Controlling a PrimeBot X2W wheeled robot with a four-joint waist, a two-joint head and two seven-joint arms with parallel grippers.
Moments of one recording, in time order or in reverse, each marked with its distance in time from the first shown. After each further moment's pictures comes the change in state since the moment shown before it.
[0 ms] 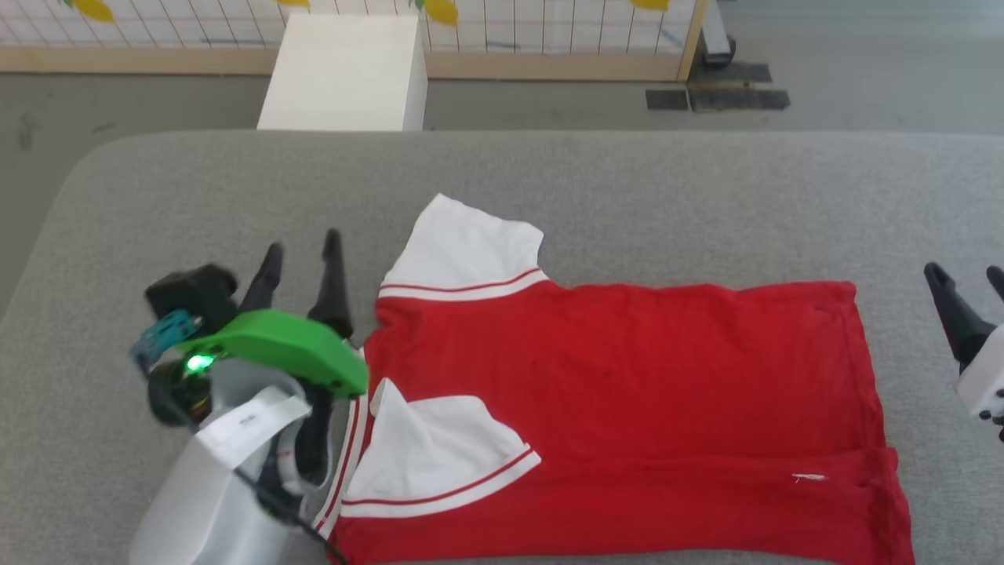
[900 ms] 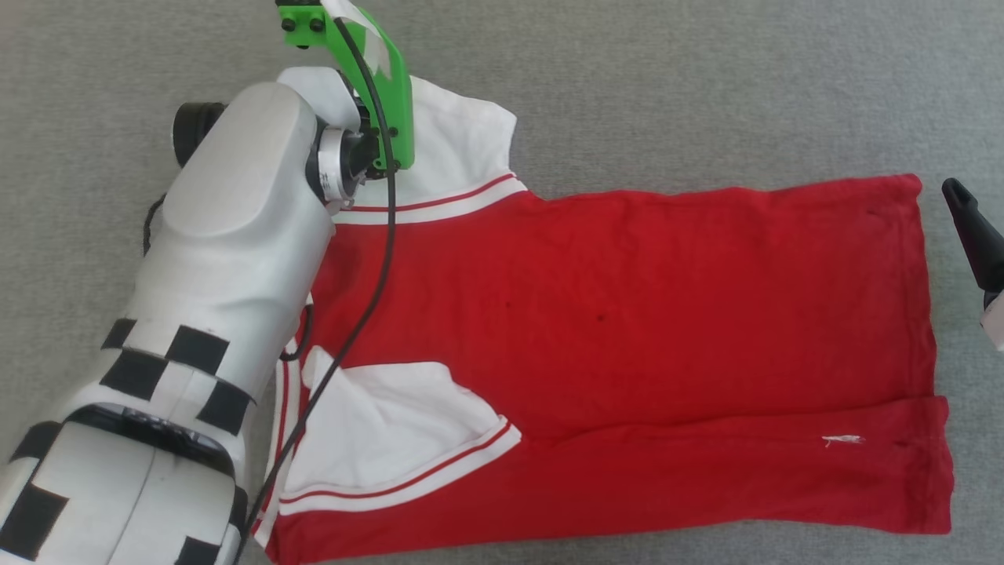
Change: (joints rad) left arm -0.850 -0.132 -0.225 0.823 0.058 -0.111 0.697; right arm -0.135 -0.110 0.081 0.014 0.086 0.000 -0.038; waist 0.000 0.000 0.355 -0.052
